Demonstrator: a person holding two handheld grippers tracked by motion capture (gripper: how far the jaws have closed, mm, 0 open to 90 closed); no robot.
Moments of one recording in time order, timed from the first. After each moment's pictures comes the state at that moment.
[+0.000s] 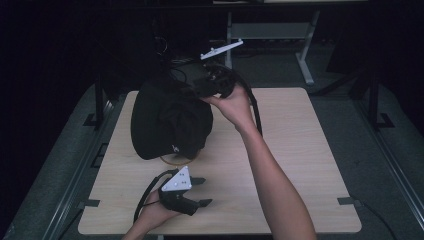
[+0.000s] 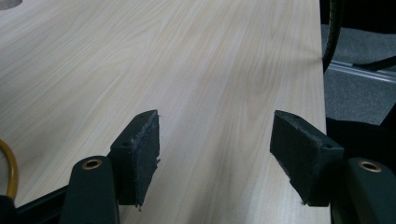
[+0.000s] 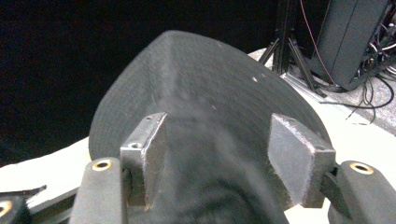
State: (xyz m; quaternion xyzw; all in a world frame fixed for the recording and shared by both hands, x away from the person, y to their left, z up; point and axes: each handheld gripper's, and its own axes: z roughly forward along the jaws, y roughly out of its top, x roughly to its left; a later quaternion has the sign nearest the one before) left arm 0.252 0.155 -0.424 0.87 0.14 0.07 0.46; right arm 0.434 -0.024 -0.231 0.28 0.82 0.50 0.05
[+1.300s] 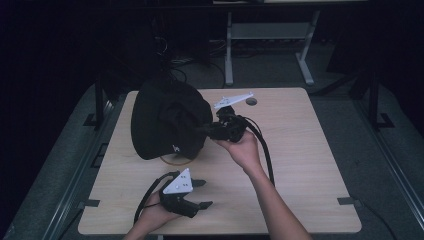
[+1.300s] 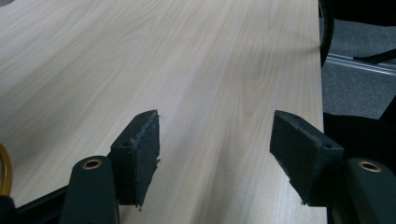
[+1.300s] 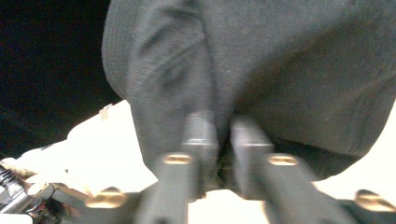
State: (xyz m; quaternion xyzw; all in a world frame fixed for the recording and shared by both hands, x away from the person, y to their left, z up) left arm 0.248 0.153 -0.426 0.88 0.13 0.07 0.45; right arm 0.375 -0.046 -0.324 0.29 0.81 0.50 0.00
